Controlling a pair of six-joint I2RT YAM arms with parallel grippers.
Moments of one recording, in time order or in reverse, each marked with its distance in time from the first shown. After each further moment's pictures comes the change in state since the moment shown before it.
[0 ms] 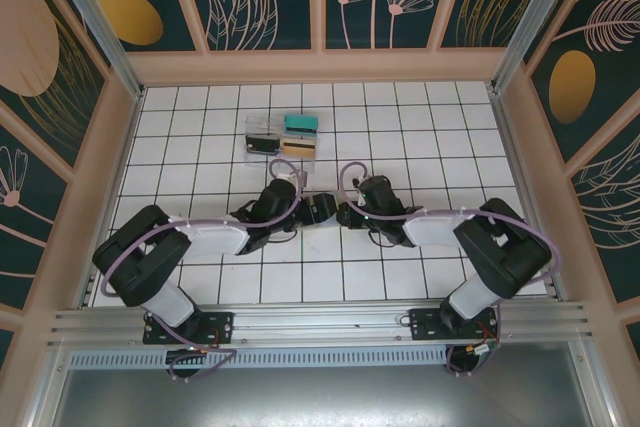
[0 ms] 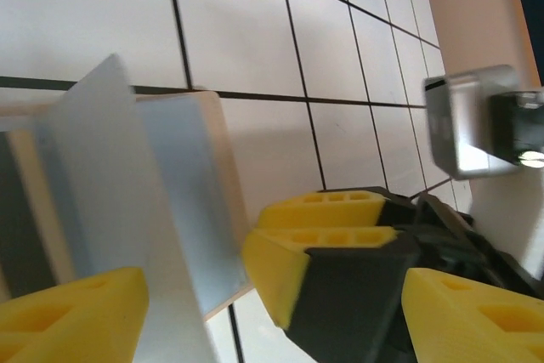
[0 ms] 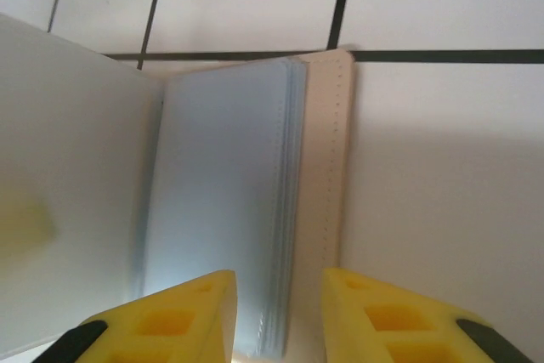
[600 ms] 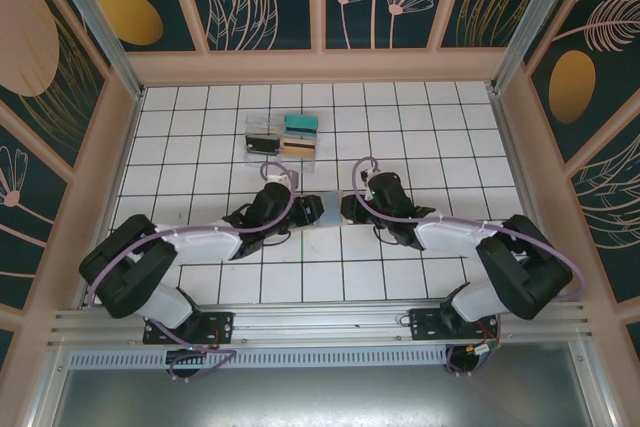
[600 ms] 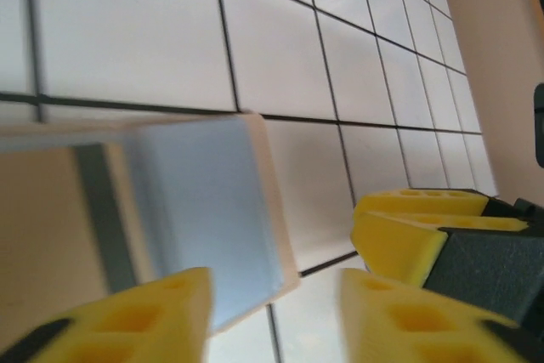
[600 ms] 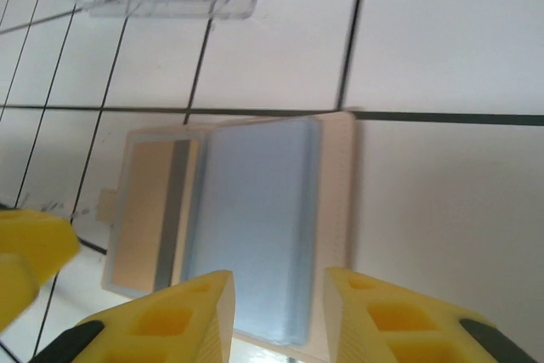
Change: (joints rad) left arm 0.010 -0.128 -0.071 -0.070 -0.132 0.025; right arm -0.005 -0.092 0.011 -0.030 -0.003 0.025
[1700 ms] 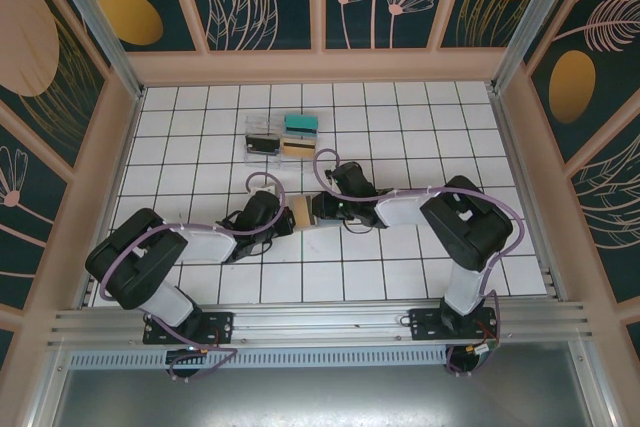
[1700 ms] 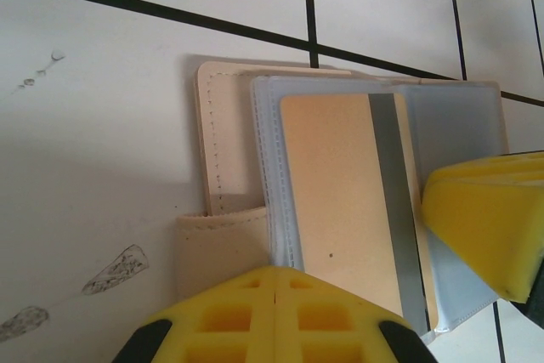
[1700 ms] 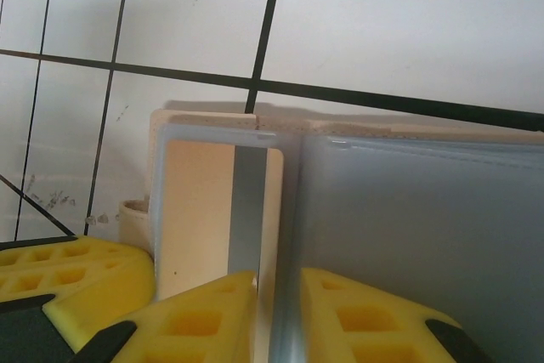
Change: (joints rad) left arm 0.084 0.078 -0.096 -0.025 -0.049 0.077; right arm 0.071 0.364 0.272 -0.020 -0.127 0.053
